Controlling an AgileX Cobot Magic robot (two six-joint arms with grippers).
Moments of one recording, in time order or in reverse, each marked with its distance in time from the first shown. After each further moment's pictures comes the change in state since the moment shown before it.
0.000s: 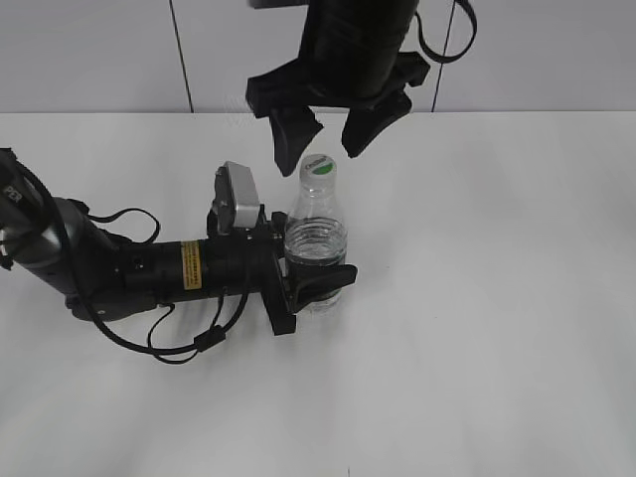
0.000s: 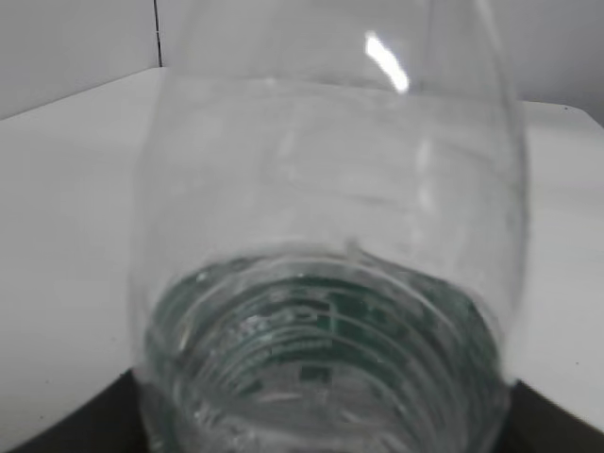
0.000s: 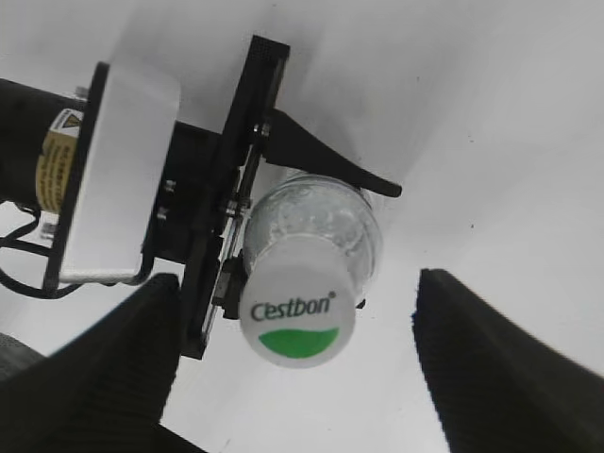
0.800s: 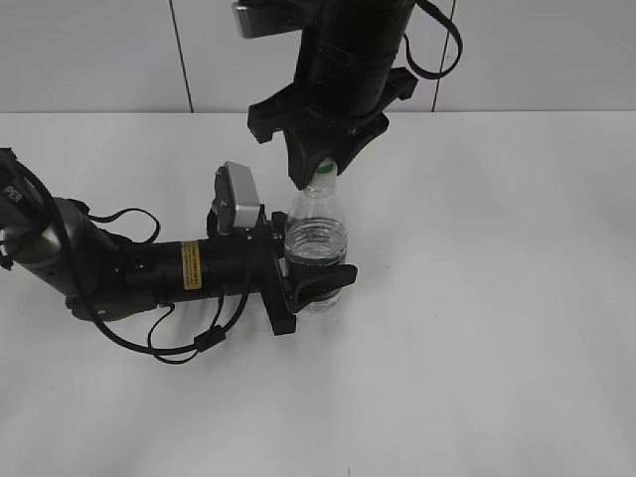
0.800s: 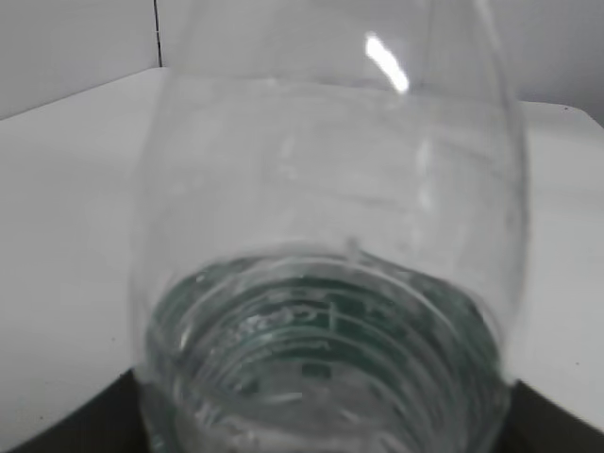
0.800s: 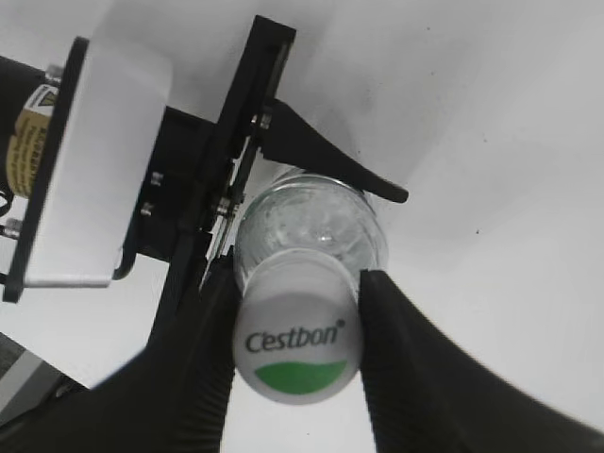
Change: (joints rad) left arm 0.000 0.000 0.000 0.000 0.000 0.000; right arm 0.000 0.040 0.001 -0.001 0.000 -0.083
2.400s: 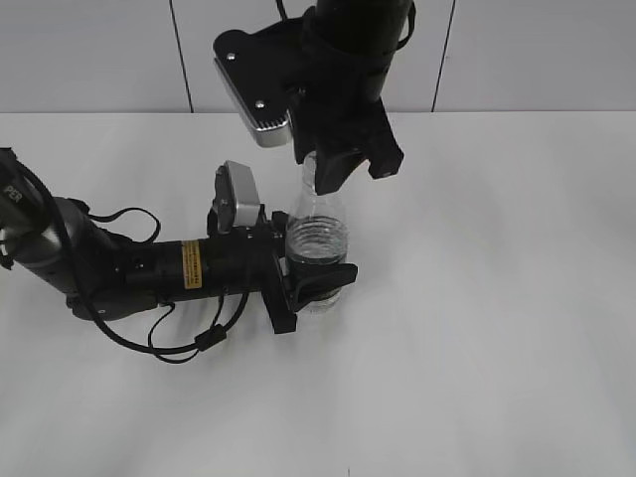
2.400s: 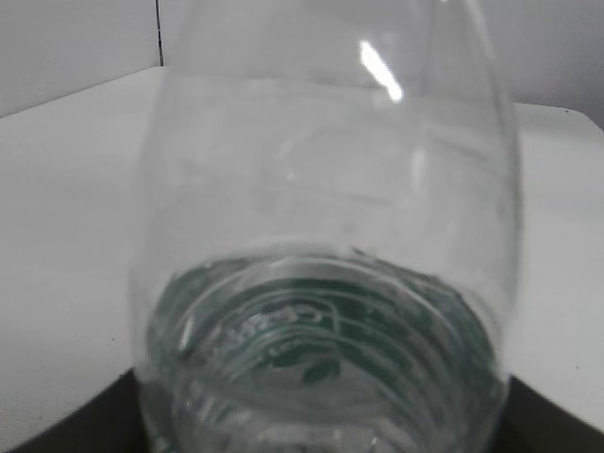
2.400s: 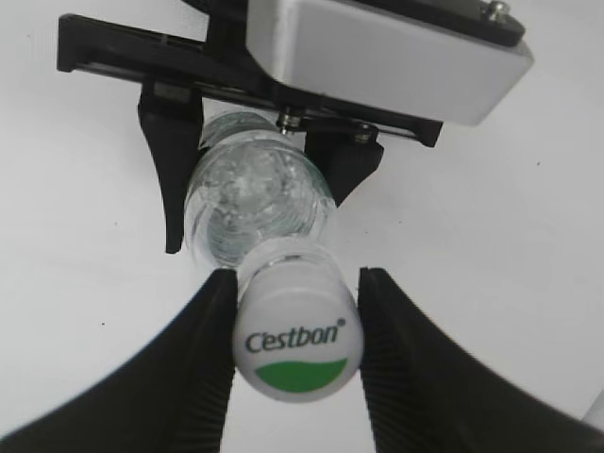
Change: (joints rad) left arm 0.000 0.000 -0.001 0.002 0.001 -0.007; right arm 0.009 -0.005 0.000 -0.052 0.000 -1.435
